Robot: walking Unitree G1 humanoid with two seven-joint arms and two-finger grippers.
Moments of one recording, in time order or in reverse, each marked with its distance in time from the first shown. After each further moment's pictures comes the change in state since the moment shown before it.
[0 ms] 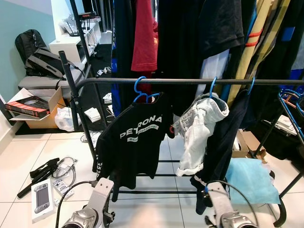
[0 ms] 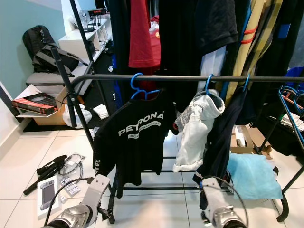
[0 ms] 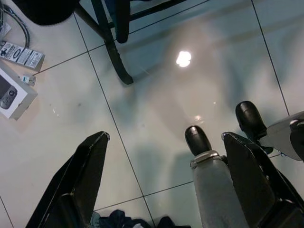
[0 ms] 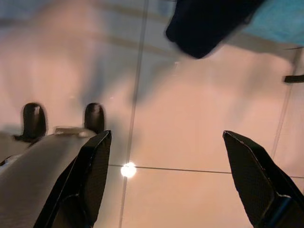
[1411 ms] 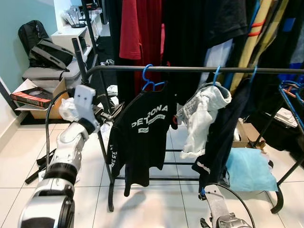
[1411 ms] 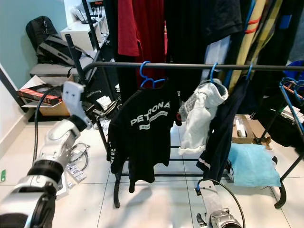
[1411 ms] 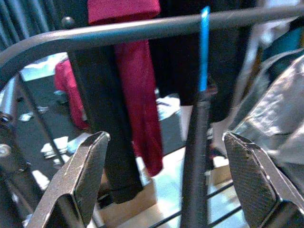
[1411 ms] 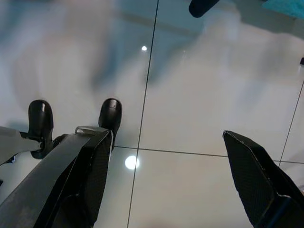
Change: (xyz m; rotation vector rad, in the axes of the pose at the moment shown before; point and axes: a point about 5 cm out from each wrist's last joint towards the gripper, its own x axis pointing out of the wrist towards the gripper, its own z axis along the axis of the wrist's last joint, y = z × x) left arm -0.104 0.076 0.237 0.052 -1.164 -0.036; right arm 0.000 -0.002 -0.003 0.017 -0.019 -0.004
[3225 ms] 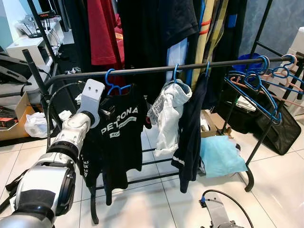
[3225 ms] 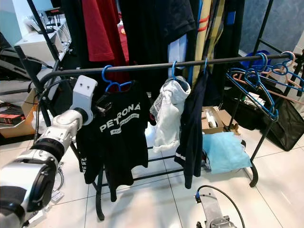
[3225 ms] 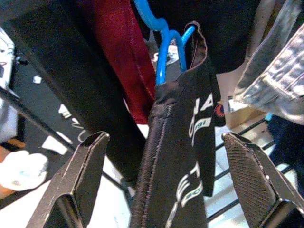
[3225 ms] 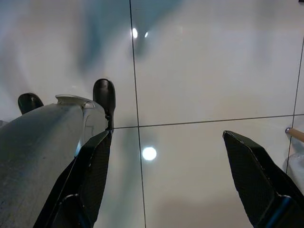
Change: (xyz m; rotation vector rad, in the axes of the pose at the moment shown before) left arm 0.018 0.016 -0.014 0.139 0.358 0.175; right arm 0.001 0.005 -0.022 -0.007 0.043 0.021
